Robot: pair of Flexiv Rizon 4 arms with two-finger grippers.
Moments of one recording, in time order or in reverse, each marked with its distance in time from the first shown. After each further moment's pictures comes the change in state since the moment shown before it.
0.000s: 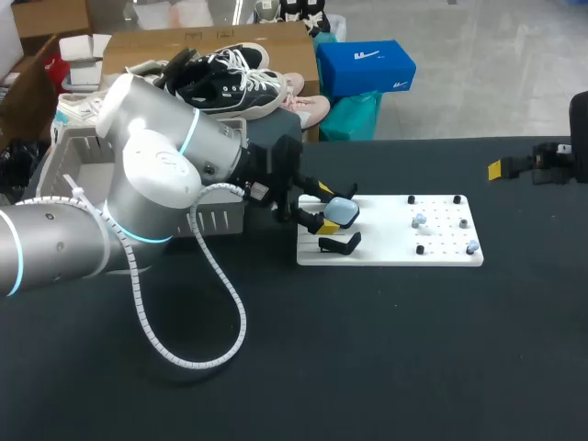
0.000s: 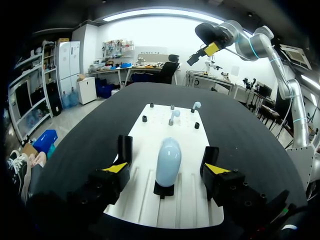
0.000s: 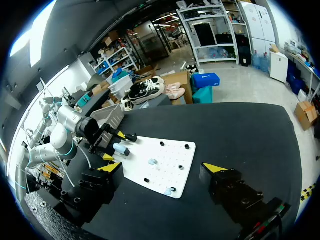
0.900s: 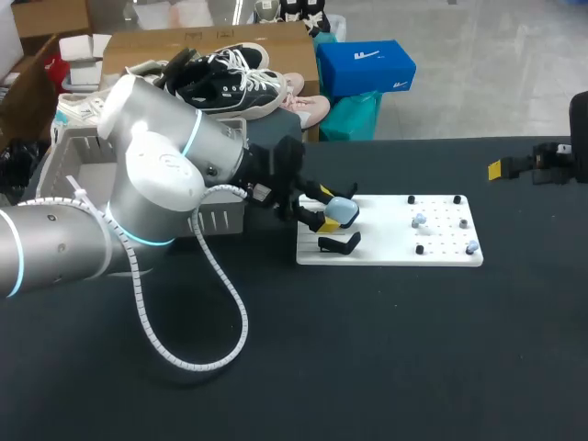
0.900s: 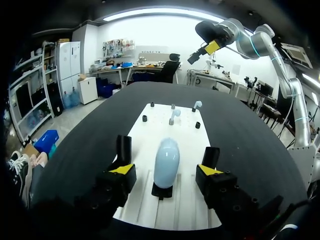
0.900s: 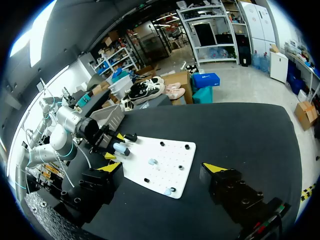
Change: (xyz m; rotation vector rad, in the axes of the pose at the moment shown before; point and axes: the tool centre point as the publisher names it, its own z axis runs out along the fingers) left arm -0.001 -0.001 0.002 -0.013 0.007 0.008; right arm 0.000 0.000 0.000 0.000 0.000 0.000
